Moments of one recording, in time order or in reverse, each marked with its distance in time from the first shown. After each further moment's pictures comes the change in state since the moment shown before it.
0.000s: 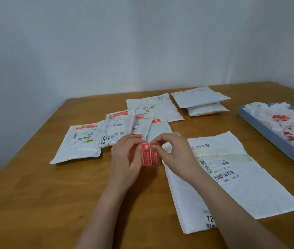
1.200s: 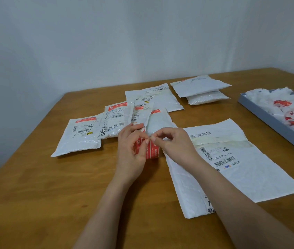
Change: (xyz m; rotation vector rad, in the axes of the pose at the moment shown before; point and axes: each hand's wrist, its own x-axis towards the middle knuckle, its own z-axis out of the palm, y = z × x) left_hand -0.007 0.010 0.006 0.009 -0.069 -0.060; right_hand -0.005 0.001 0.009 0.349 -0.008 0.283
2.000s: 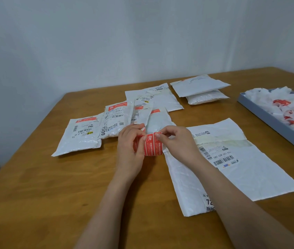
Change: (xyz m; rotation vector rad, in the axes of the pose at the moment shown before) left_hand 0.005 -0.009 0.006 0.092 0.062 0.069; right_hand 0.005 0.005 -0.006 -0.159 0.080 -0.024
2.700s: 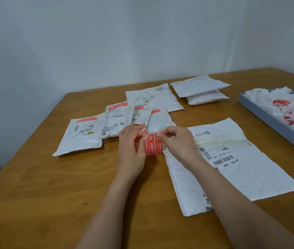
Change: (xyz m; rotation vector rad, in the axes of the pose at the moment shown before) left_hand -0.001 0.005 0.001 0.013 -0.005 -0.037; right_hand 0.000 -0.001 0.004 0.089 0.048 0.113
